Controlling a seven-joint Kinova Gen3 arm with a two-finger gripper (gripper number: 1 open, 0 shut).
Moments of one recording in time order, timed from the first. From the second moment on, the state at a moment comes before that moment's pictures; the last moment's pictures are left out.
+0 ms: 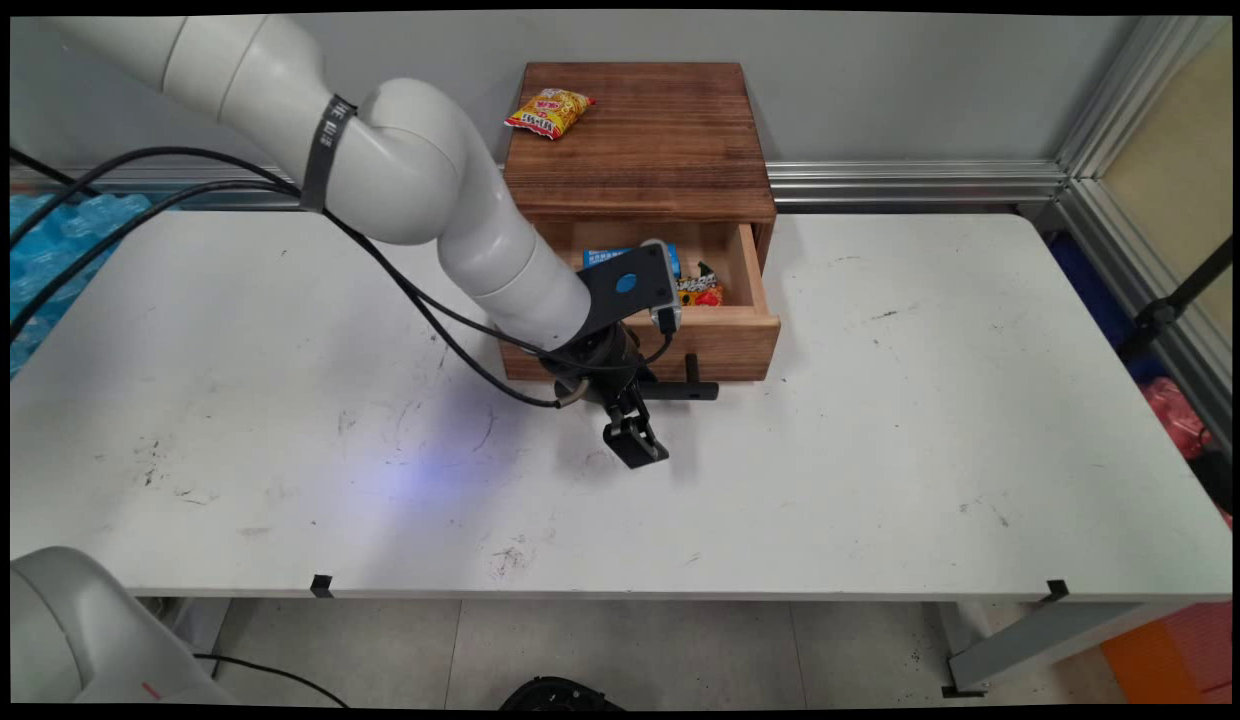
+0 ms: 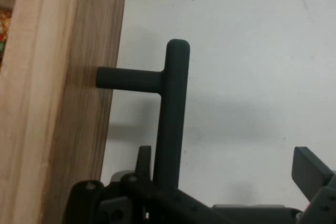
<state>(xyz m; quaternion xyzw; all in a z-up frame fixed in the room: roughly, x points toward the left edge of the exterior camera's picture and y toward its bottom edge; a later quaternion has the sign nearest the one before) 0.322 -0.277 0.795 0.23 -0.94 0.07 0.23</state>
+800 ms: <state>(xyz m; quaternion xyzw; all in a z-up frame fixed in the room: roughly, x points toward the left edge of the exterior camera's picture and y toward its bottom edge) 0.319 -0.256 0.795 0.22 -0.95 0.06 0.23</state>
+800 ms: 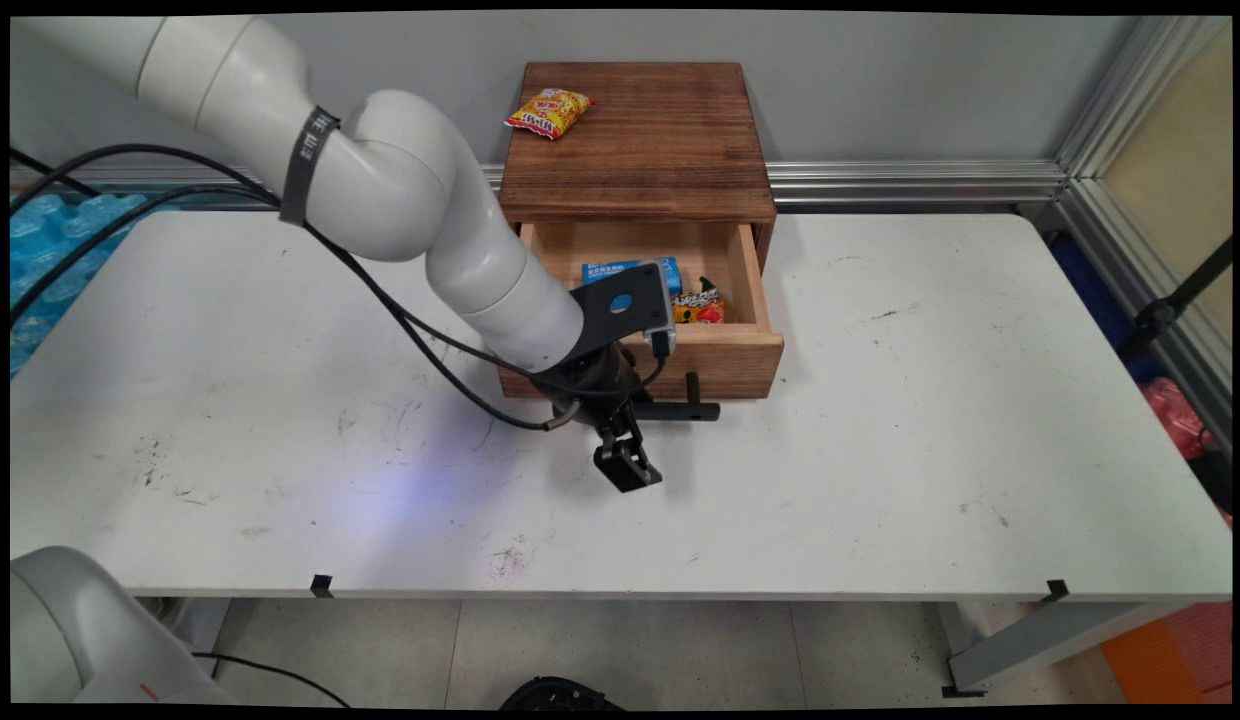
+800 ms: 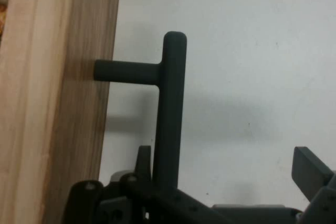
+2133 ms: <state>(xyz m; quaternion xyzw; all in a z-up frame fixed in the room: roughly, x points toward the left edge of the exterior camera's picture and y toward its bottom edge) 0.302 -0.224 0.786 0.18 -0.96 0.06 0.21</state>
